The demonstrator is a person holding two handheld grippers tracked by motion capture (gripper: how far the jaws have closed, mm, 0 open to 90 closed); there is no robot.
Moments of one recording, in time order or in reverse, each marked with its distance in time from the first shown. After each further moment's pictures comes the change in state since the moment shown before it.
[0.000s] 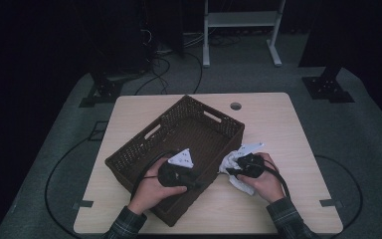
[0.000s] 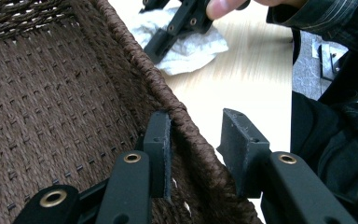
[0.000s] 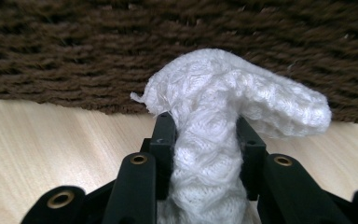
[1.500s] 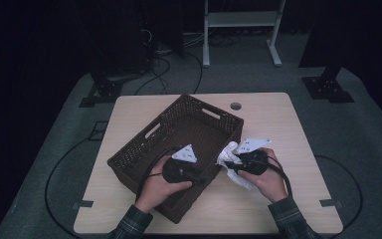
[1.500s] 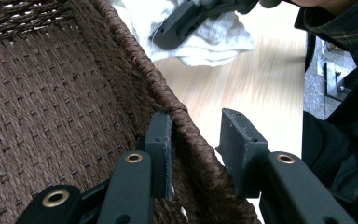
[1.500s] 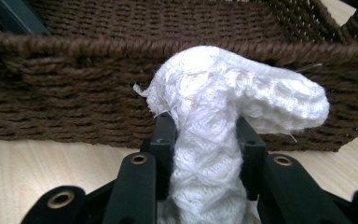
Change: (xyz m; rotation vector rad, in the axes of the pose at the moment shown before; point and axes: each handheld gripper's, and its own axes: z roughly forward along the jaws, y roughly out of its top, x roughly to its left) left arm 0.007 0.006 0.012 -0.041 0.024 -0.058; right arm 0.007 0.019 -0.029 -0.127 -0.007 -0.025
